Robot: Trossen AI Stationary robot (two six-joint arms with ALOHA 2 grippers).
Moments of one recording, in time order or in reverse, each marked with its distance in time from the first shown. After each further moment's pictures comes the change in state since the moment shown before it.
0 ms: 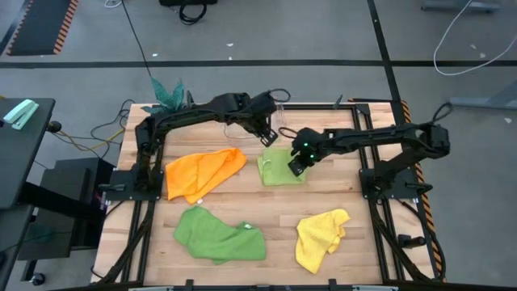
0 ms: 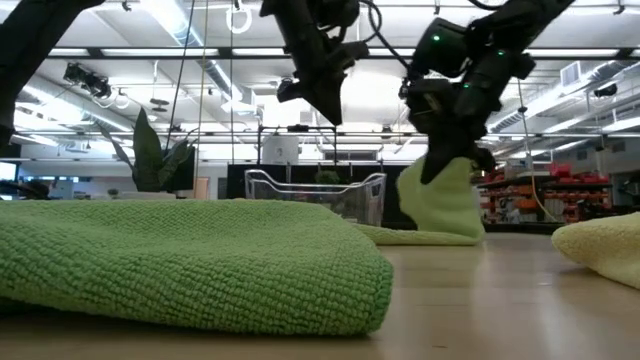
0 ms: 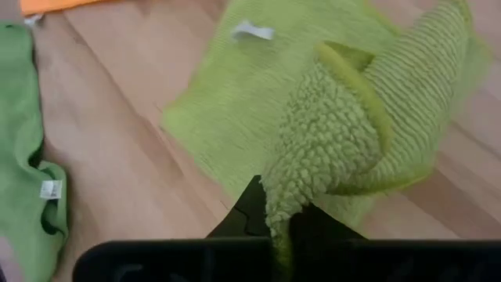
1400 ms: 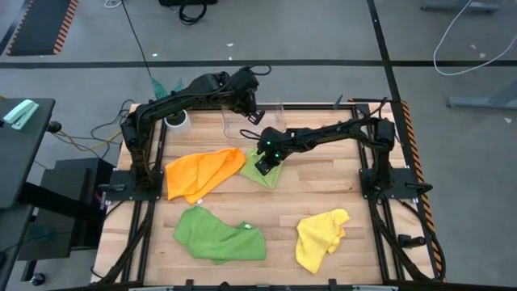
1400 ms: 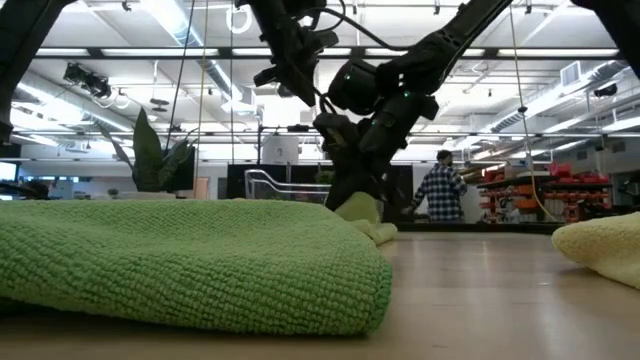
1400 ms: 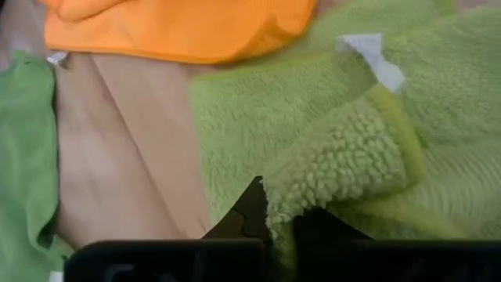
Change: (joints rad) left arm 0.133 -0.114 0.000 -0.041 -0.019 0.029; right arm -0.005 0.518 0.378 0.181 -0.119 -0.065
